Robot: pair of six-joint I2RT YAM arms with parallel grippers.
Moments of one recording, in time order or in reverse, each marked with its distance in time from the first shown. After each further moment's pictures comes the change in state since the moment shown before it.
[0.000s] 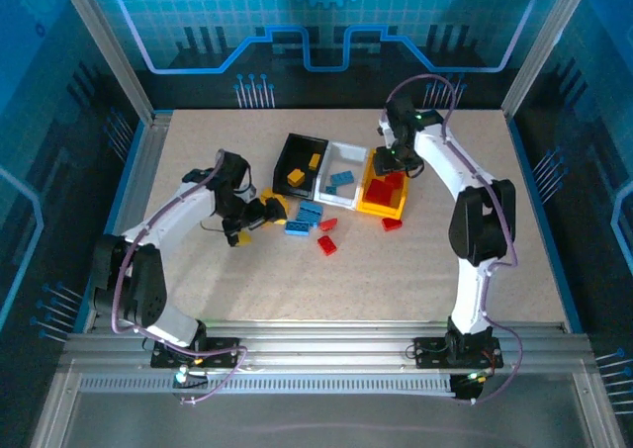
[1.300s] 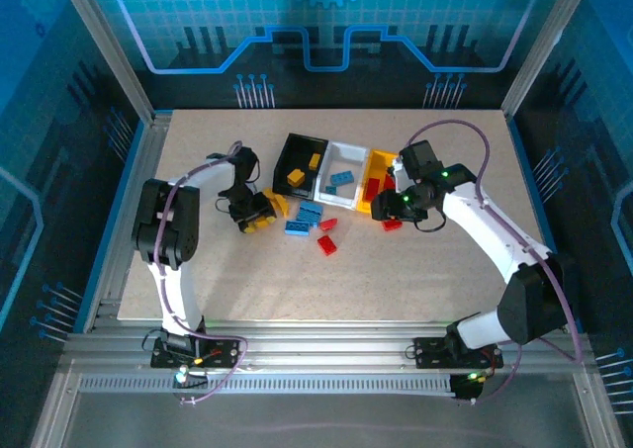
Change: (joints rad) left arm 0.060 0.445 0.222 0.008 -0.118 0.049; right arm 0.087 -0.550 -0.590 0.108 -0.255 0.264
